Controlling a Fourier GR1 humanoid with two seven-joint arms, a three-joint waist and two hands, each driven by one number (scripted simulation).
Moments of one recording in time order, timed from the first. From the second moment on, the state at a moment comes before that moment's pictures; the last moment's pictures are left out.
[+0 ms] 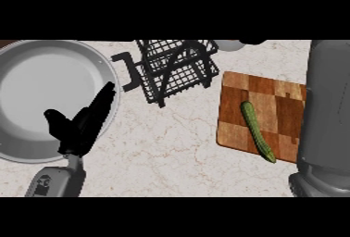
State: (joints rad) left arm -0.17 0.15 -0.08 -1.52 0.15 -0.04 0.21; right arm -1.17 -0.09 -0.24 -1.52 0.75 0.55 0.64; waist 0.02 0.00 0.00
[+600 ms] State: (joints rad) left arm -0.19 0.13 -0.08 -1.53 0.14 -0.04 0.25; right arm -1.34 -0.03 -0.24 -0.99 0.82 0.17 0.45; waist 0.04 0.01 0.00
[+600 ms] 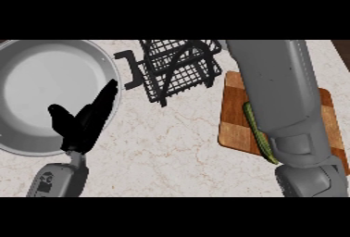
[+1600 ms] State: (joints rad) left arm -0.24 0.11 -0.10 -1.49 0.12 -0.06 0.23; right arm -1.50 0.00 -0.24 -0.44 0.37 -0.21 0.04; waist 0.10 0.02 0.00
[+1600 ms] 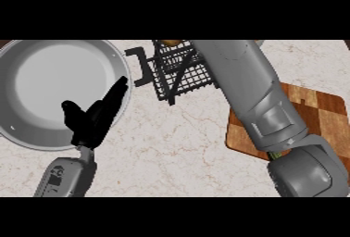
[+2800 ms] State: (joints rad) left arm -0.14 0.13 -0.03 -1.55 0.12 -0.05 0.22; right arm -1.31 -0.37 -0.30 -0.51 0.21 0.01 0.03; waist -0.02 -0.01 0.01
